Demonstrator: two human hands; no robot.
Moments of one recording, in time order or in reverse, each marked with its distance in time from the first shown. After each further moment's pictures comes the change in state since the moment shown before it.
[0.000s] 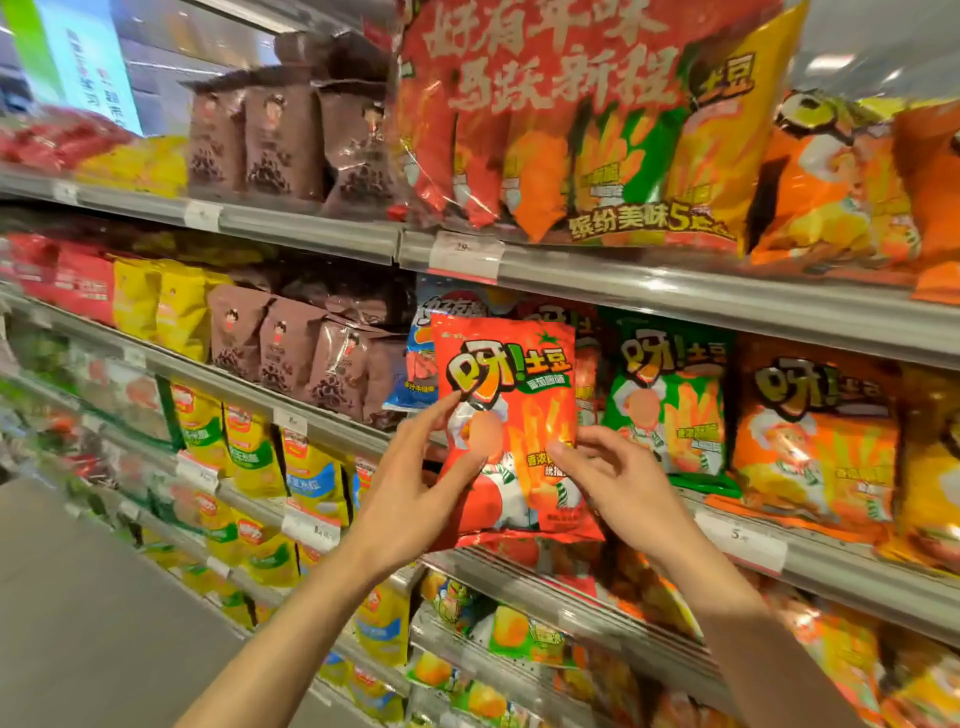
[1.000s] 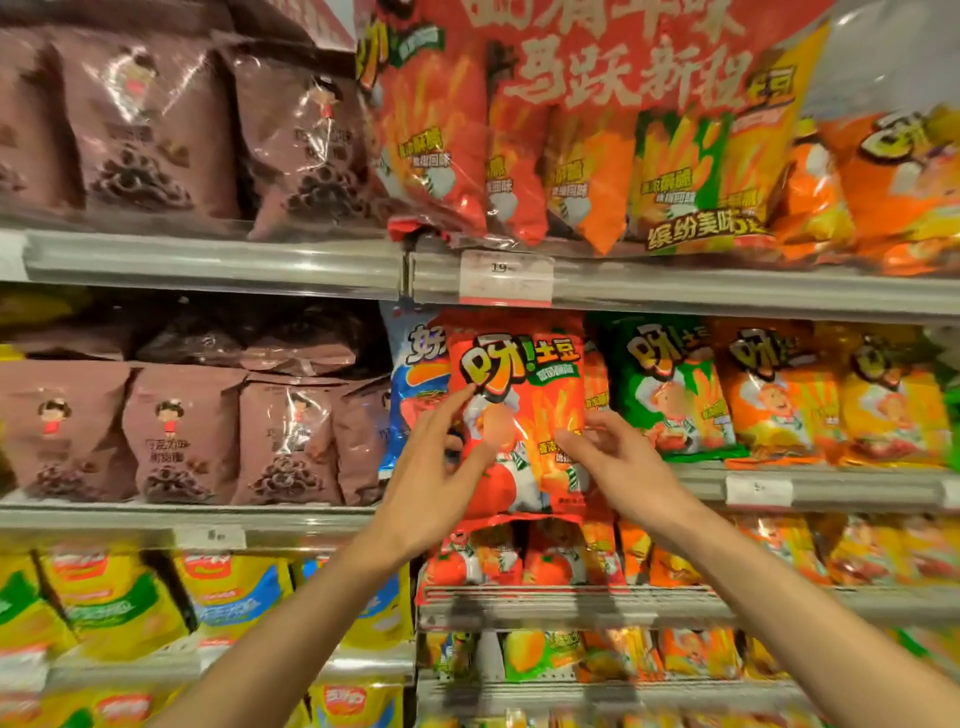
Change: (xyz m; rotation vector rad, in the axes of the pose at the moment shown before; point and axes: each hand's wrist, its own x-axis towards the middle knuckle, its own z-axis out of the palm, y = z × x) left_hand 0.131 -0.106 -0.042 -0.258 -0.385 0.155; right_hand 0.059 -0.031 0.103 -0.141 0.413 0.224
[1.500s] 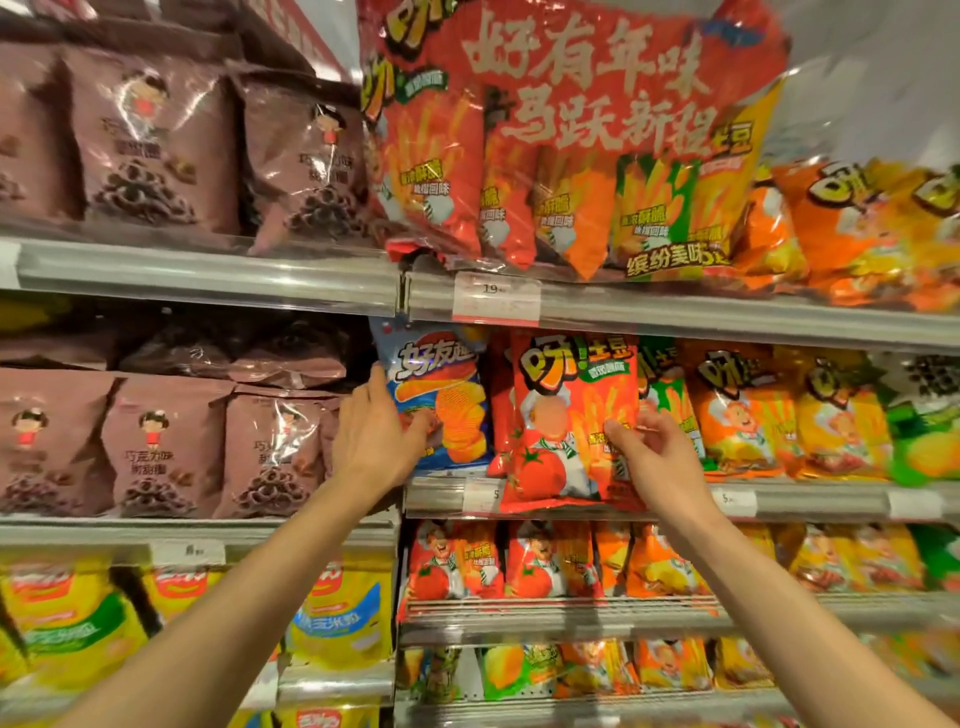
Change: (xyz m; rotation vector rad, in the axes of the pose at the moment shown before) left_hand 0.057 -0.019 -0.039 0.499 0.131 -0.191; right_hand -0.008 -0.002 -0.030 0.089 0.413 0.020
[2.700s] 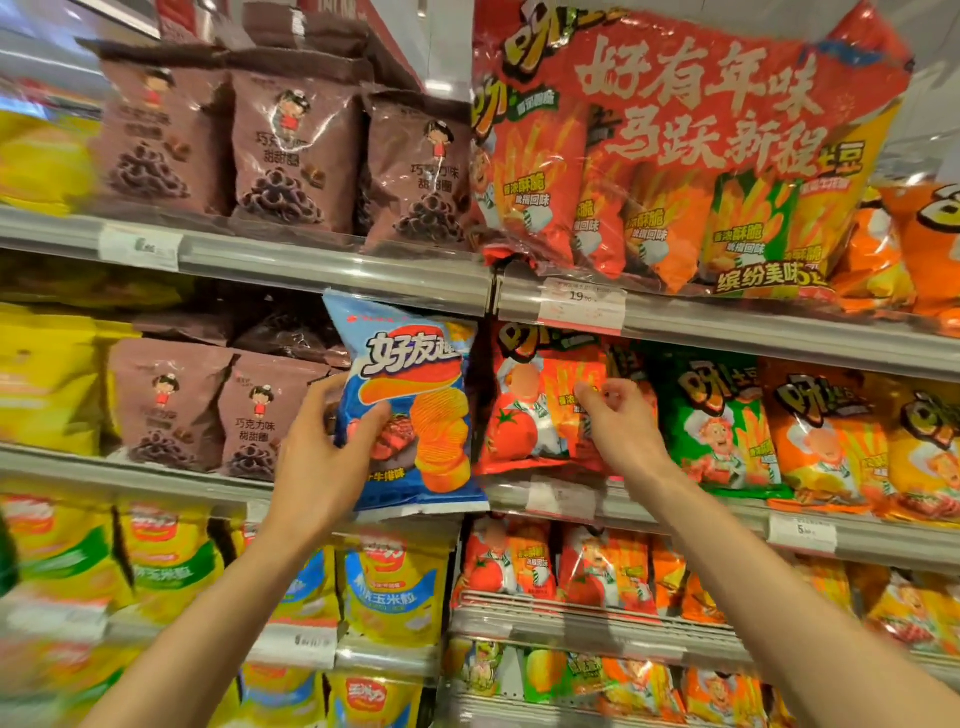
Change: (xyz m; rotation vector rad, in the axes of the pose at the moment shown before) left_hand -0.078 -0.052 -0.098 -0.565 0.271 -0.053; right_hand 0.007 -0.050 0.095 -0.122 -0.130 -0.076
